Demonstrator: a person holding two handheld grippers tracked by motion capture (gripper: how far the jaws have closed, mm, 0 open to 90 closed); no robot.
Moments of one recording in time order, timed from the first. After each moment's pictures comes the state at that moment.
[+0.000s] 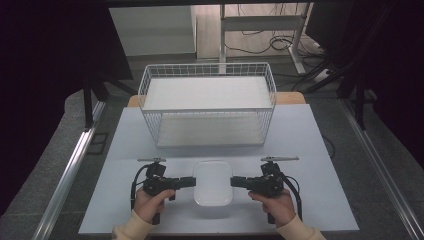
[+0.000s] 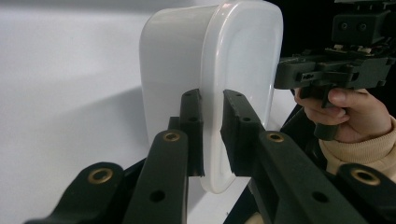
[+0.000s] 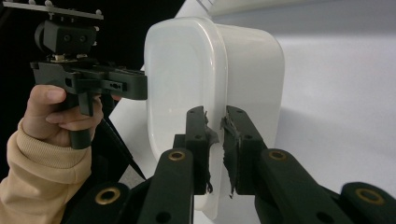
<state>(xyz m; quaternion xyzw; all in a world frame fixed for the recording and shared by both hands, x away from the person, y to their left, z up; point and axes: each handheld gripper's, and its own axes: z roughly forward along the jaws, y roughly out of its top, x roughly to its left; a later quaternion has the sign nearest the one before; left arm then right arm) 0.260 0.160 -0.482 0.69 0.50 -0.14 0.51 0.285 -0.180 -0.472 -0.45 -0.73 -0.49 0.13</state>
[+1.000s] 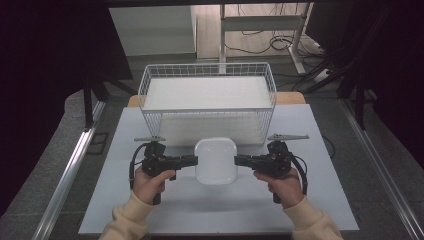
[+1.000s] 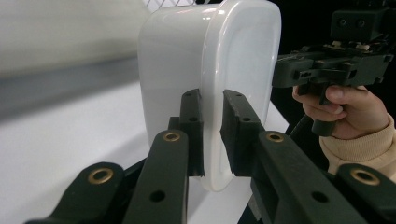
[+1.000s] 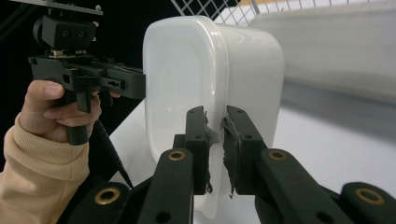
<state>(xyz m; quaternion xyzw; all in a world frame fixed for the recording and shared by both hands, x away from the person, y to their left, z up) 0.286 0.156 -0.422 0.70 0.46 -0.08 0.54 0.310 -0.185 -0.412 -0.40 -0.75 -0.53 0.07</state>
